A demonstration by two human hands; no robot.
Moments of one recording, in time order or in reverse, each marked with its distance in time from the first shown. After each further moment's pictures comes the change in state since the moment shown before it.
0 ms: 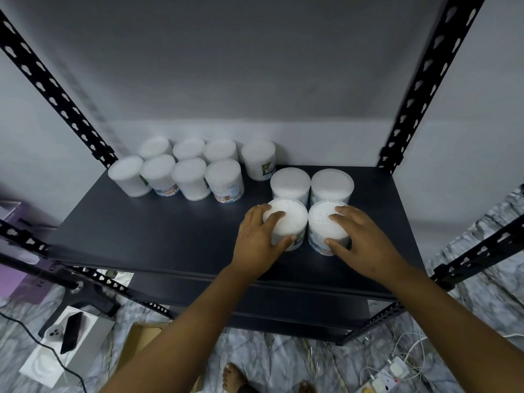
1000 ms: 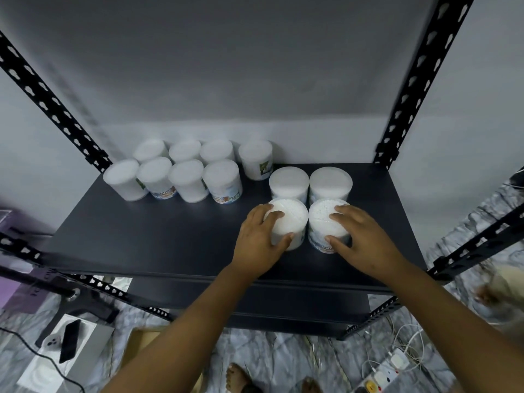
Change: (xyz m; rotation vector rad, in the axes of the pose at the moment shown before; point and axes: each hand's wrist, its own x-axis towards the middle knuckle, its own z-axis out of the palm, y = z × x) left_hand 0.000 -0.005 -0.002 -0.058 -0.037 0.016; right_hand -0.003 -0.005 0.003 -0.020 0.039 0.008
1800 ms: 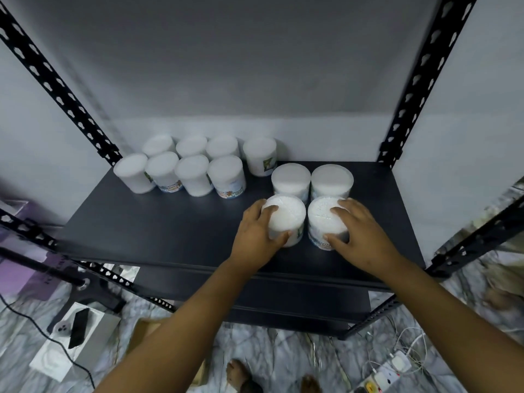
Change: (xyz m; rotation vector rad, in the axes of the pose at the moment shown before) left_hand -0.008 0.011 -0.008 -0.018 -0.009 -0.127; right_hand -0.001 0.002 0.002 0.014 -0.001 -0.007
